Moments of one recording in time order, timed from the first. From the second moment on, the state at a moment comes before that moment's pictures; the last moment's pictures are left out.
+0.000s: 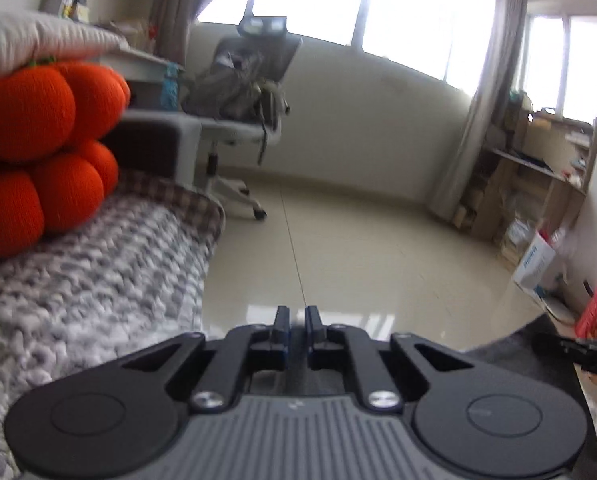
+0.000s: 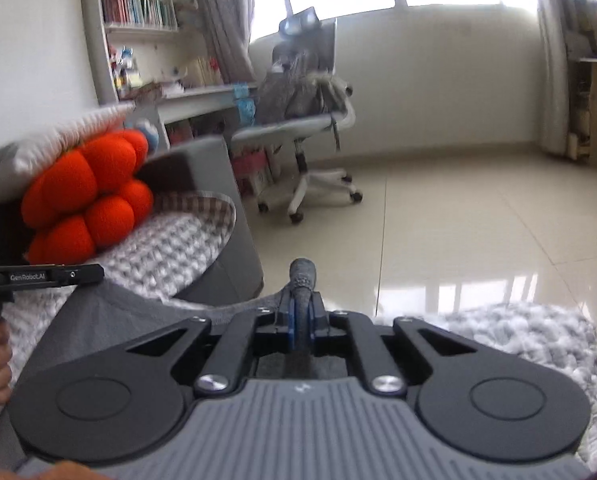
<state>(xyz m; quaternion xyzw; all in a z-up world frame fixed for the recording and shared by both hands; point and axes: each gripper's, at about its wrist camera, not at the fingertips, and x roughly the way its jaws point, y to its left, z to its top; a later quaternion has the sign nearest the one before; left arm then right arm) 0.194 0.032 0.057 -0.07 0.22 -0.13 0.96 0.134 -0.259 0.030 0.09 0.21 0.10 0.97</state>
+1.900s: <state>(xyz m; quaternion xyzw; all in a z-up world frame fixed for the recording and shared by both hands) 0.185 0.082 0.051 -0.15 0.26 -0.09 0.95 0.114 -0.292 0.025 0.14 0.21 0.05 0.97</state>
